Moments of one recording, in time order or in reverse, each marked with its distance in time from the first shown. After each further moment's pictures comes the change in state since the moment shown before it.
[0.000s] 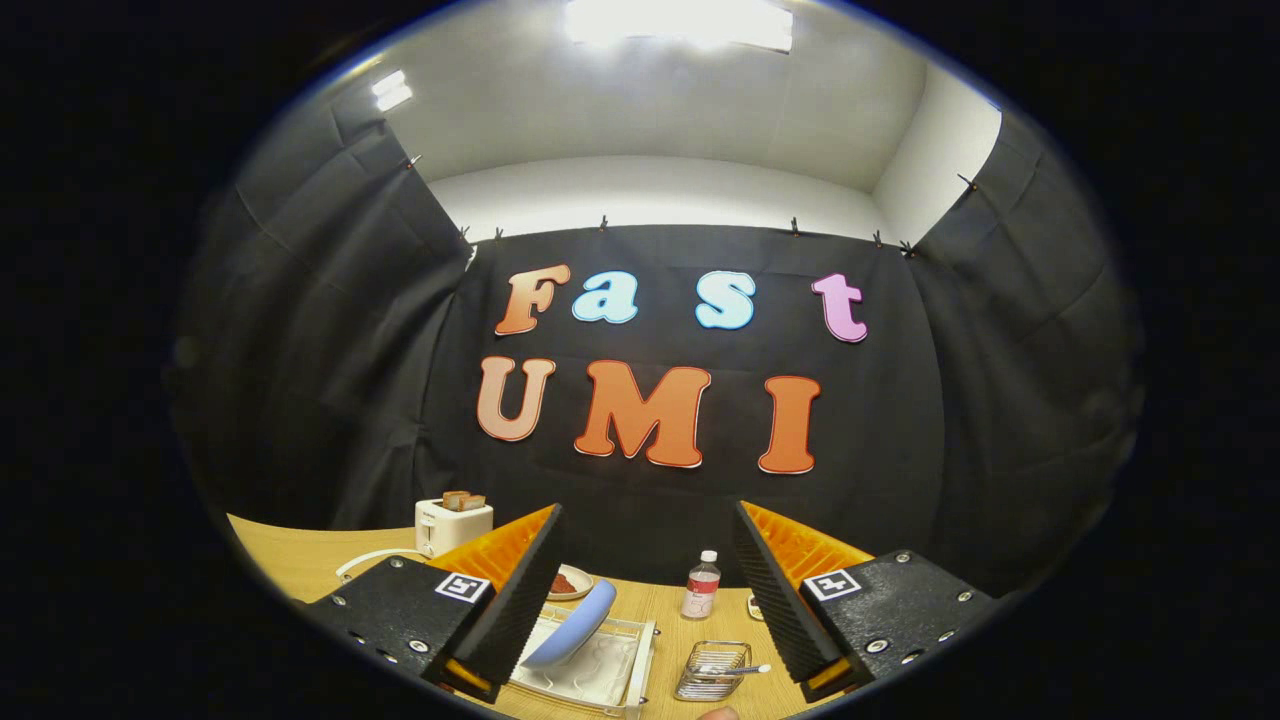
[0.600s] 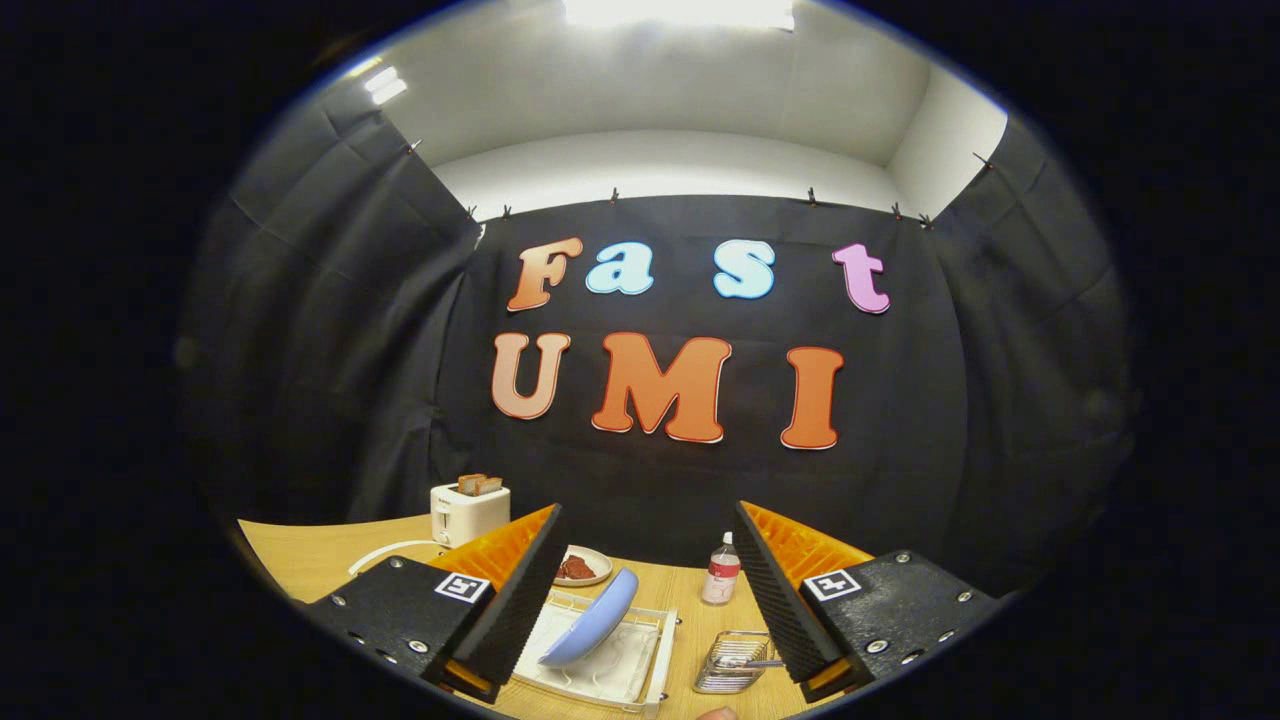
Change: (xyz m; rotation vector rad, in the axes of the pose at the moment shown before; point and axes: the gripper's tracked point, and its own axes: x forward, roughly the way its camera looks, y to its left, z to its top) arm 0.025 0.022 -0.015 0.019 0.111 0.067
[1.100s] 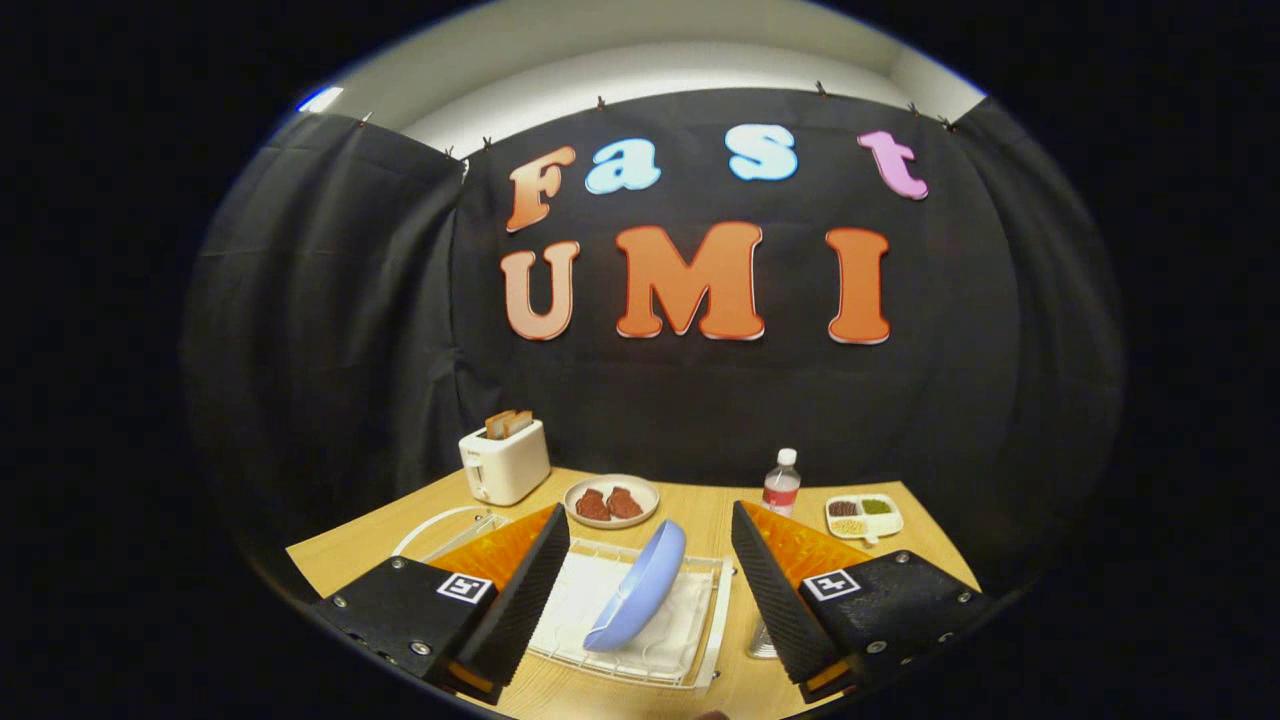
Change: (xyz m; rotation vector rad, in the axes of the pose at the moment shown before) arm 0.053 0.023 -0.069 0.160 0.419 0.107
